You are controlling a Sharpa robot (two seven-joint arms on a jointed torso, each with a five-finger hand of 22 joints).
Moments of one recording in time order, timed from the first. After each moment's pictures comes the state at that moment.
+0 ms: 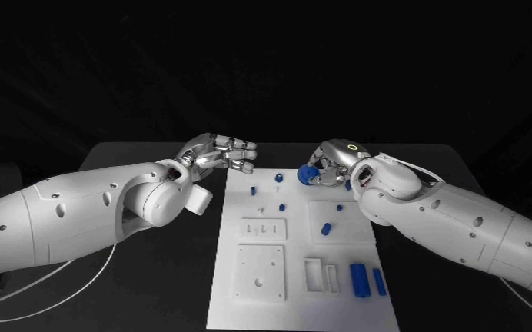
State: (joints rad) left arm 1.35 -0.82 -0.24 1.48 -0.08 -0.20 0.34; left_hand 1.37 0.01 0.02 -0.12 0.19 0.98 0.16 0.06 0.07 1.18 0.11 0.05 0.06 1.27 0.07 0.13 0.08 0.08 1.00 0.05 0.45 0.15; right arm 1.03 -0.66 0.19 1.34 -1.79 -0.28 -0.25; right_hand 1.25 -0.17 0.34 -0.11 0.24 1.16 0.07 0.06 0.07 1.31 -0.02 1.21 1.21 1.46 -0.07 1.16 1.13 0.10 1.46 -0.09 0.46 1.10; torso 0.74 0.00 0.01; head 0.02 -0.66
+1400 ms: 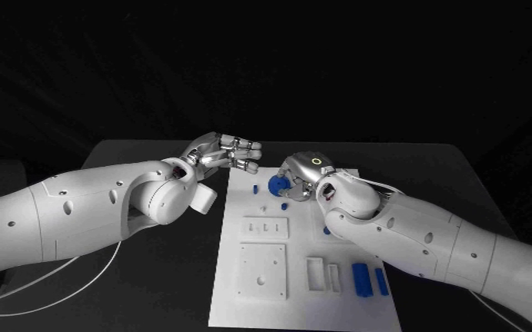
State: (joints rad) left arm 1.35 -0.81 -0.24 1.48 -0.09 -0.20 0.34; left_hand 1.37 0.02 0.03 -0.13 0.20 0.98 0.16 0.06 0.07 1.18 0.11 0.05 0.06 1.27 0.07 0.13 0.08 0.08 0.99 0.05 0.47 0.15; right arm 1.01 -0.50 0.11 1.29 -1.91 -0.34 -0.30; right_hand 1.25 -0.18 0.35 -0.08 0.24 1.16 0.07 0.06 0.07 1.31 -0.02 1.20 1.20 1.46 -0.07 1.15 1.11 0.10 1.47 -0.09 0.45 1.10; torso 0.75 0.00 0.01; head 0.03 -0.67
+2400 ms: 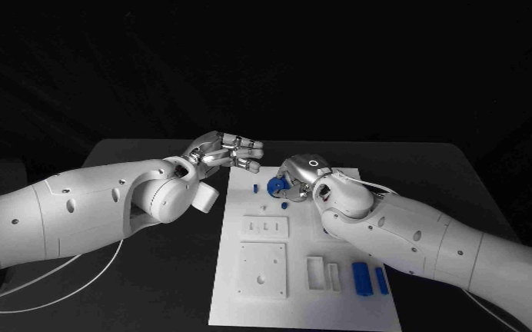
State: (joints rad) left arm 1.35 -0.80 -0.24 1.48 -0.09 -0.20 0.34; left_hand 1.37 0.02 0.03 -0.13 0.20 0.98 0.16 0.06 0.07 1.18 0.11 0.05 0.06 1.27 0.07 0.13 0.08 0.08 0.99 0.05 0.47 0.15; right arm 1.01 -0.45 0.09 1.21 -1.90 -0.33 -0.29; right_hand 1.15 -0.19 0.27 0.09 0.11 1.07 0.09 0.07 0.07 1.28 0.00 1.16 1.15 1.46 -0.07 1.12 1.08 0.10 1.46 -0.09 0.40 1.07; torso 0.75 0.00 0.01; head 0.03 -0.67
